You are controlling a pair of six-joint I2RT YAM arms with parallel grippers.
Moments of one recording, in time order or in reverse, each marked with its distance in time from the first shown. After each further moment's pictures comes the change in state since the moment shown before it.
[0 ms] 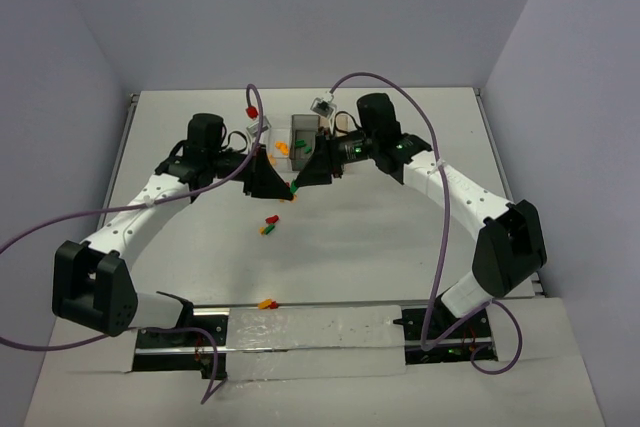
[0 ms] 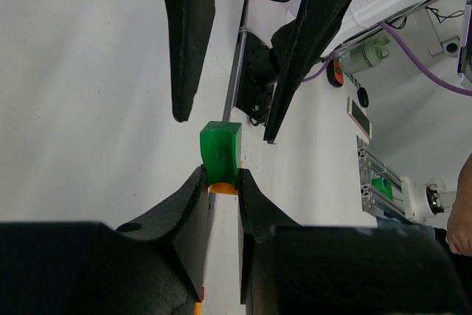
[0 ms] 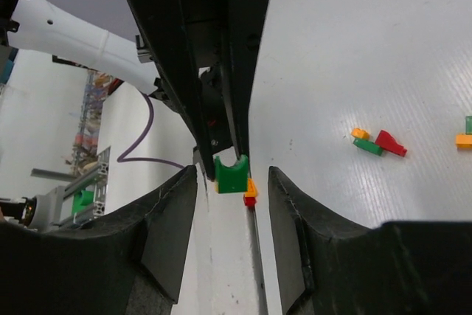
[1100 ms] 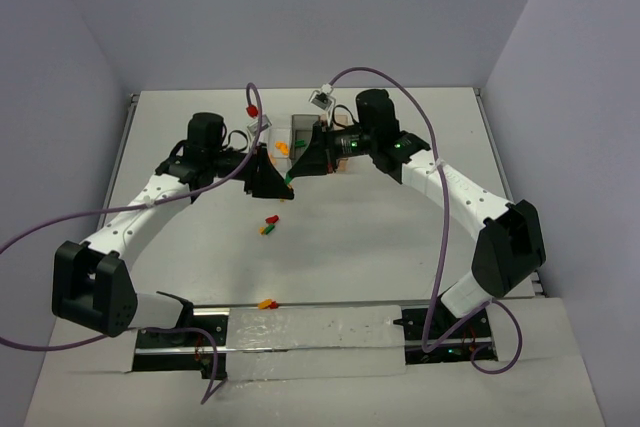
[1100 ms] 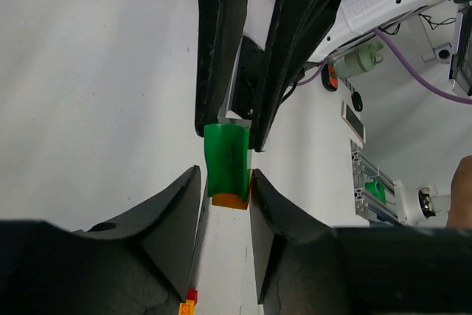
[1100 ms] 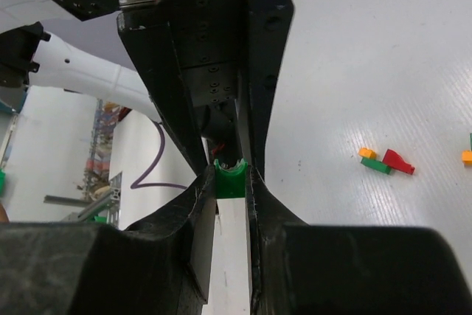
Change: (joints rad) left arm -0.007 0.000 0.001 0.027 -0.005 -0.051; right arm 0.015 0.004 0.027 0.074 0.055 0.132
